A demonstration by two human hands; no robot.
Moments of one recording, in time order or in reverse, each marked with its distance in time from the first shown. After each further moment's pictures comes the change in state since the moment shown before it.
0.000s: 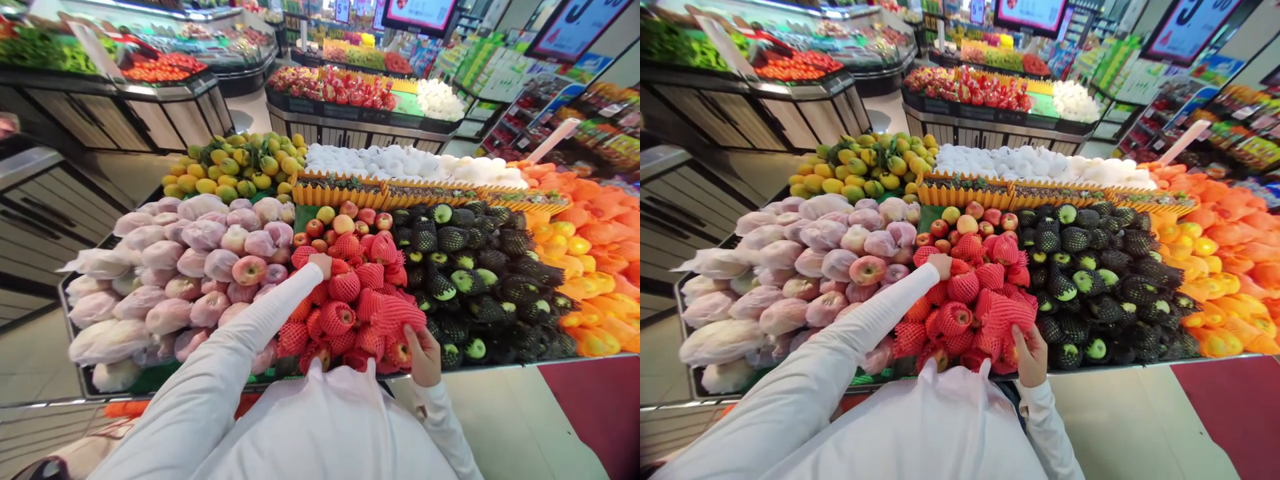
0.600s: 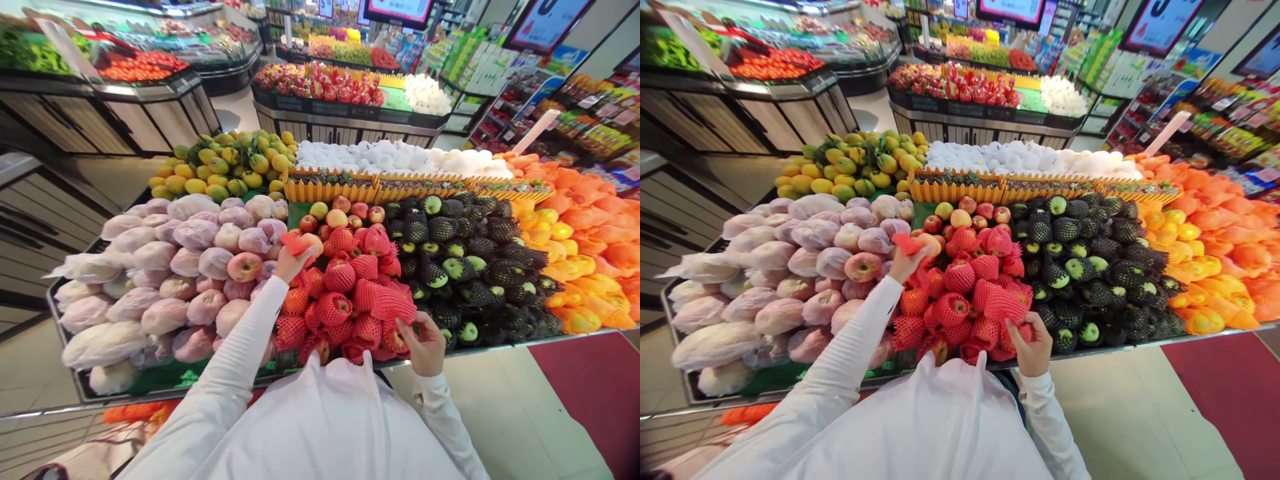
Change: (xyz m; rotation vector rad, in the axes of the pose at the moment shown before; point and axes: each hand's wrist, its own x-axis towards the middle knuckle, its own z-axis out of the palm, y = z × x) left_hand -0.064 -0.041 -0.005 -0.751 0.517 0.019; right_hand -0.012 -0.009 -0.010 -0.218 0.067 -0.296
